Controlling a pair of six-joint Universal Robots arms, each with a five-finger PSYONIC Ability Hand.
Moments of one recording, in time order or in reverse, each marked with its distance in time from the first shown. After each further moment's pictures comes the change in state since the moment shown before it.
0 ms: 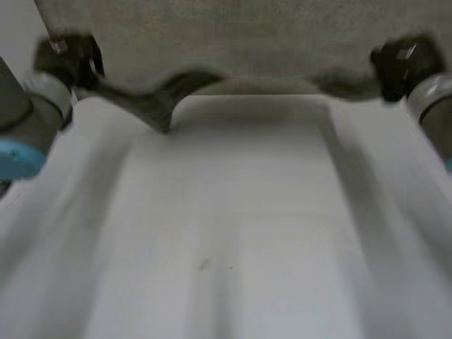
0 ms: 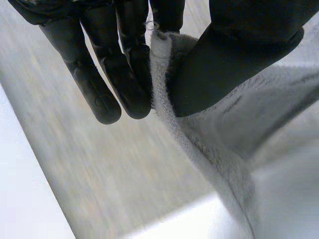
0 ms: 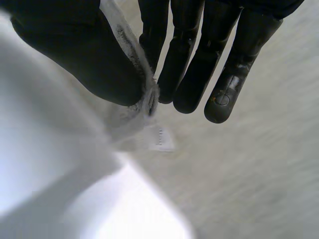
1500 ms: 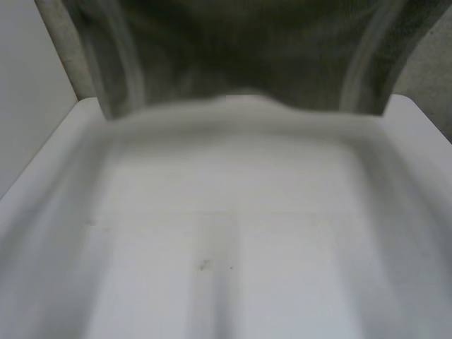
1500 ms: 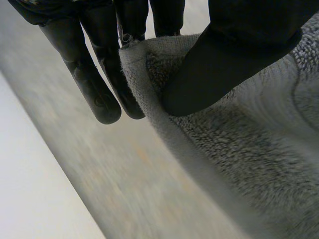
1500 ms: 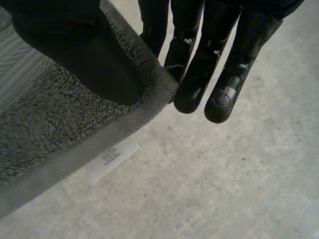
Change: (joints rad) left arm -0.019 0.031 0.598 -0.182 -0.020 0.224; right arm -0.048 -0.198 -0.209 -0.159 0.086 -0.024; left_hand 0.009 0.000 0.000 0.000 0.001; right_hand 0.000 0.000 0.000 0.000 0.008
